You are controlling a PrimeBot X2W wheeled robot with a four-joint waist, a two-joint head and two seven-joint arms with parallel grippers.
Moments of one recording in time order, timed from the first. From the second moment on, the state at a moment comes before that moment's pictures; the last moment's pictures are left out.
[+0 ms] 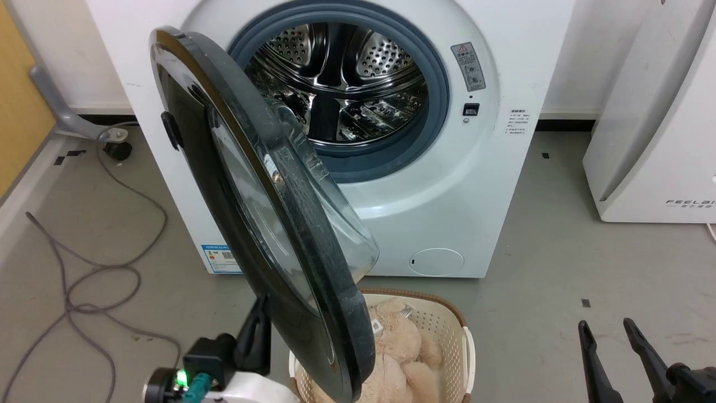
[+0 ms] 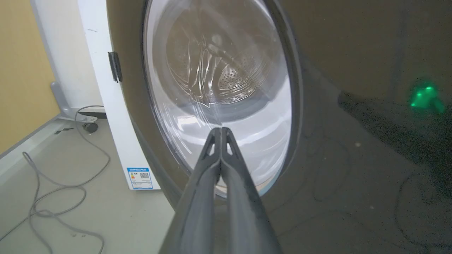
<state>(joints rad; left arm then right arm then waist) -0.03 0.10 -0.23 0.19 -0.22 0.08 -0.25 0.22 -0.06 -0.09 -0.13 0.14 0.13 -0.05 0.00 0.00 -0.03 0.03</state>
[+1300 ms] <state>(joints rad) -0.01 0.08 -0.60 -0.46 -0.33 -0.08 -0.08 0.21 -0.05 -0.09 -0.10 0.17 0.13 -0.06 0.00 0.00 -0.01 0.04</state>
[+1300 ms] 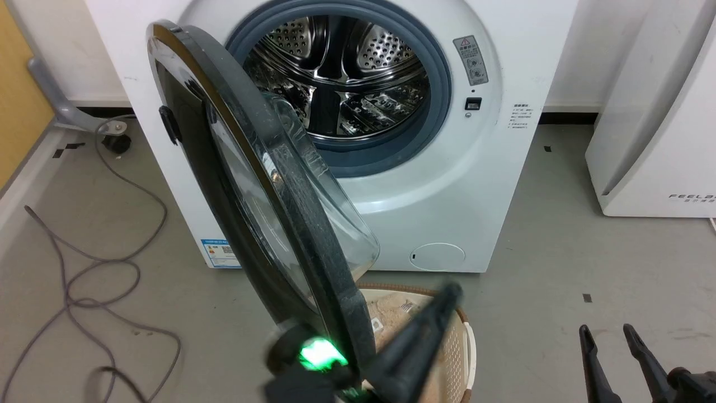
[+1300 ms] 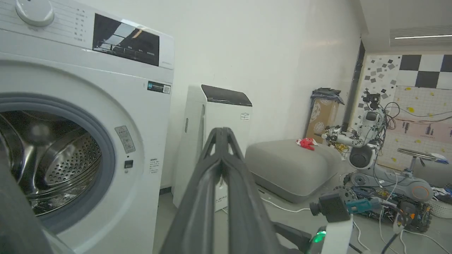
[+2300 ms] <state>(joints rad) -0.11 0.05 -0.58 0.04 -0.30 0.12 -0.04 0.18 -0.05 -0.08 -0.06 0.19 0.13 -0.08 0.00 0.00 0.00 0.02</state>
